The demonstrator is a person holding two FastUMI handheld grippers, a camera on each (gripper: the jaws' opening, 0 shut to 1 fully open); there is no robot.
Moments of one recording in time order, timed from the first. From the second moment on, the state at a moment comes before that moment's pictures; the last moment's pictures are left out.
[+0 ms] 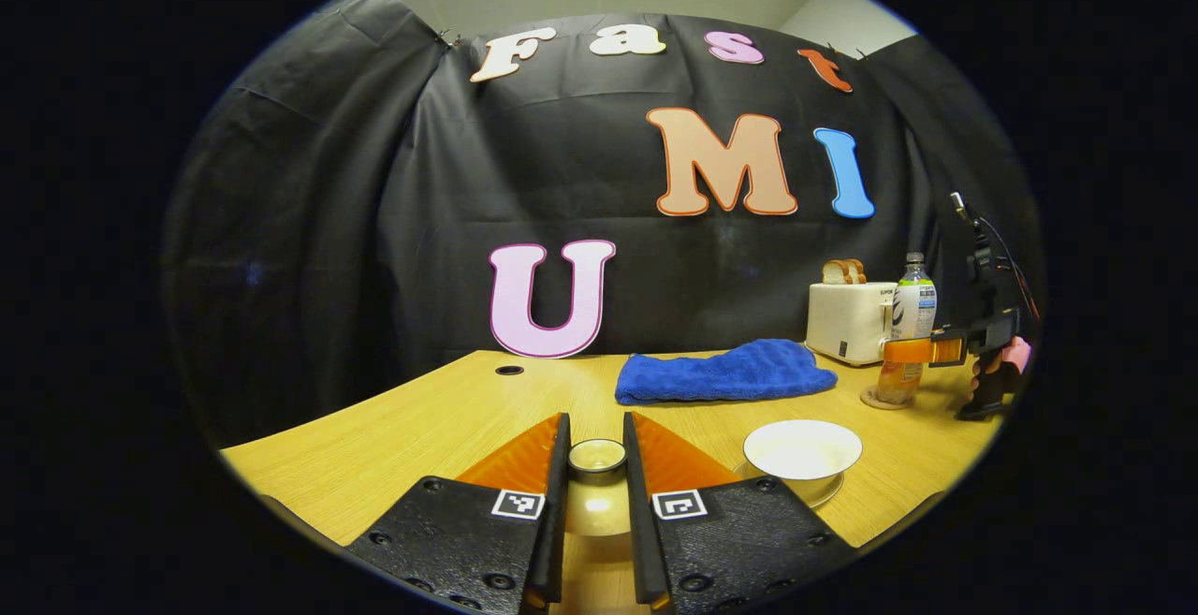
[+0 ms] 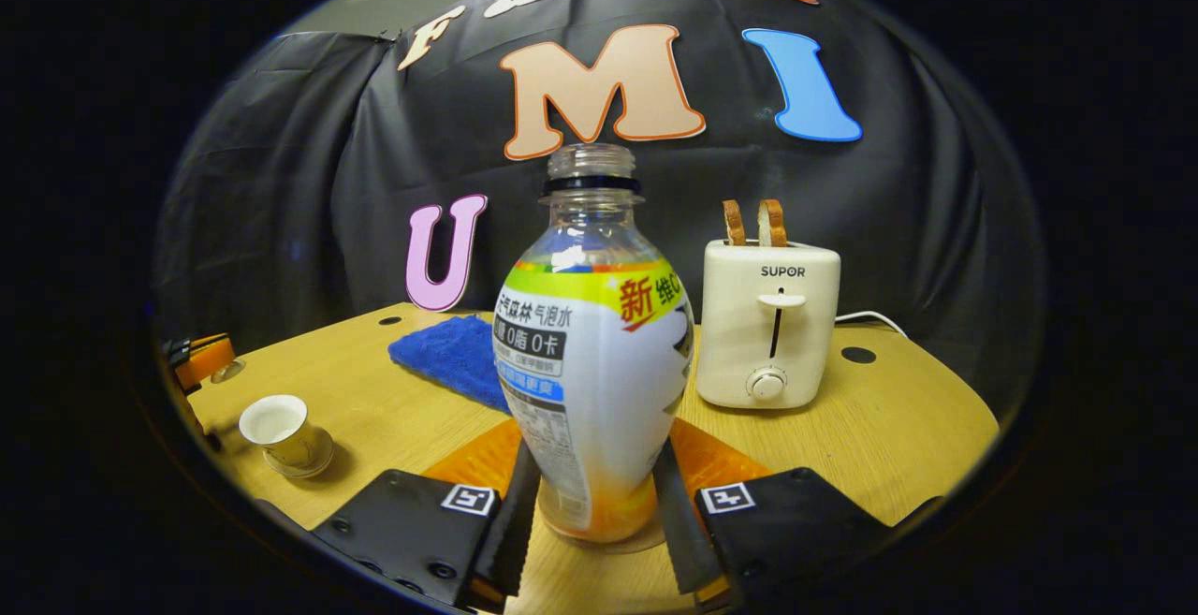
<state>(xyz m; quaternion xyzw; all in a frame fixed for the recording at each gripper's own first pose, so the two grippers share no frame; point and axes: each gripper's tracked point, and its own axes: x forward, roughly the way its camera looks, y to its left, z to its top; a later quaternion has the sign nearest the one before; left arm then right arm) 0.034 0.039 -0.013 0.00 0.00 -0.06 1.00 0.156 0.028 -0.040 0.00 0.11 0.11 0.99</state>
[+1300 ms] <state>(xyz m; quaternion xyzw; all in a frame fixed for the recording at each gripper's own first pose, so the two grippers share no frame) 0.033 0.036 -0.013 0.00 0.00 -0.06 1.00 0.075 0.013 -0.029 -0.01 0.08 0.10 0.99</state>
